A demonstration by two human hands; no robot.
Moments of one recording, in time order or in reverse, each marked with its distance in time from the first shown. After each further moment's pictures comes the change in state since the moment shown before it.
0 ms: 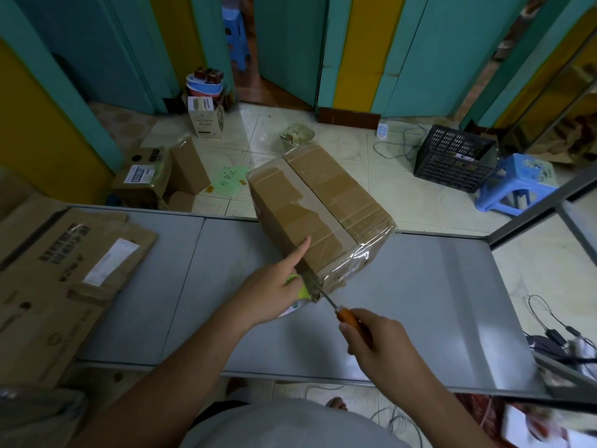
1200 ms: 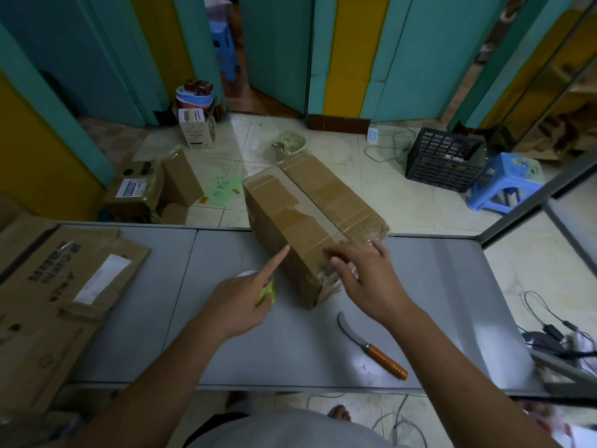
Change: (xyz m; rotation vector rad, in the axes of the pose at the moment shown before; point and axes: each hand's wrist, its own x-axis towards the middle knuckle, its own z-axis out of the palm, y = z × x) left_hand -0.010 -0.049 -0.011 0.264 0.094 0.109; right_hand 0.103 -0.001 -0.030 -0.296 0.235 -0.335
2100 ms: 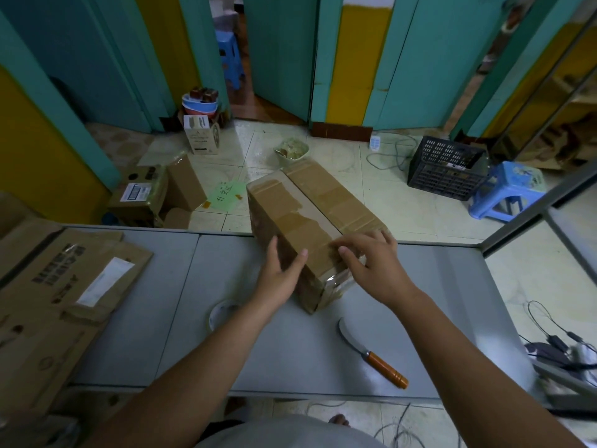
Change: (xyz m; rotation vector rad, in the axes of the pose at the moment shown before) left_hand 0.060 0.057 0.024 -0.999 0.200 -0.515; right_hand 0.029 0.021 -0.008 0.054 0.062 0.001
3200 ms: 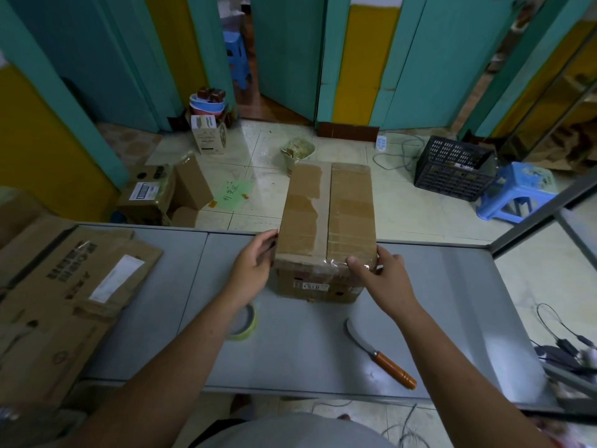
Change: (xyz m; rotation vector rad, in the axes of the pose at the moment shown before) left_hand 0.007 0.007 -0.063 0.132 -0.026 0.233; right_hand -0.021 0.013 0.029 0.282 0.009 0.511
